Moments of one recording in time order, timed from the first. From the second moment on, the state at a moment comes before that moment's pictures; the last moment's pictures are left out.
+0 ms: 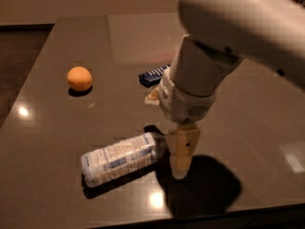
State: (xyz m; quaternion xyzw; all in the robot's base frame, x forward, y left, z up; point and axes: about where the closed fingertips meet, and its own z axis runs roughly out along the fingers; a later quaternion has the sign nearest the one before) arm 0.395 -0.034 0.878 -0.79 0.60 0.09 0.12
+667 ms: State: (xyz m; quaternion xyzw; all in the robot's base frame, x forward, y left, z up) arm 0.386 0.011 0.845 -0.81 0.57 0.10 0.09
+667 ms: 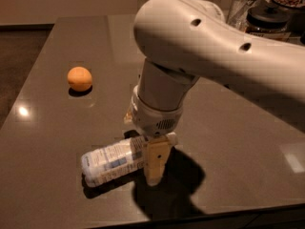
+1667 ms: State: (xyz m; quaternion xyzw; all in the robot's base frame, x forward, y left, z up) arm 0.409 0.017 0.883 -0.80 0.59 0.07 0.09
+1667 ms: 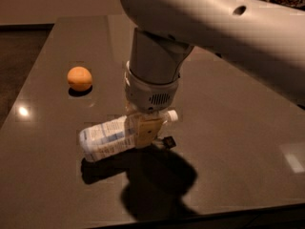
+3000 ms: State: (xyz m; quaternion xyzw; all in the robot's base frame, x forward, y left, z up) arm 0.529 0.062 0.877 -0.78 0.61 0.09 0.13
